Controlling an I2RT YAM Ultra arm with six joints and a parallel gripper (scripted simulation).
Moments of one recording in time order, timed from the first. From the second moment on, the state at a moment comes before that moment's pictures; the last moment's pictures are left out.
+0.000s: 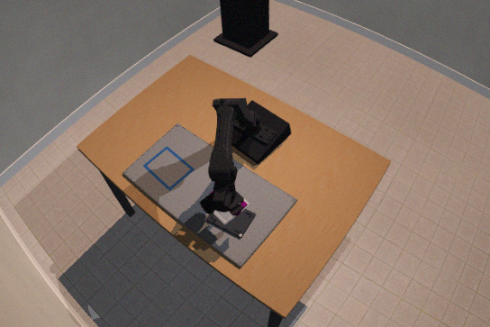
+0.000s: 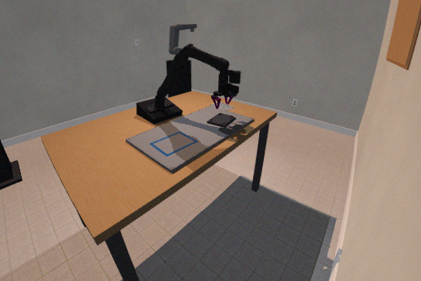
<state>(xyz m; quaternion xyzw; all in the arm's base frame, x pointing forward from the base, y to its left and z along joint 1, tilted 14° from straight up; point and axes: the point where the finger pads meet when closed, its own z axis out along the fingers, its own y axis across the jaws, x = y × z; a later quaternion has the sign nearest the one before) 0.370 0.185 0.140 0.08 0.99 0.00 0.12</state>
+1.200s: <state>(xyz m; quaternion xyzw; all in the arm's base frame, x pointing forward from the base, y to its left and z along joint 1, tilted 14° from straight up) 0.370 0.183 0.141 -0.31 0.94 -0.05 0.11</state>
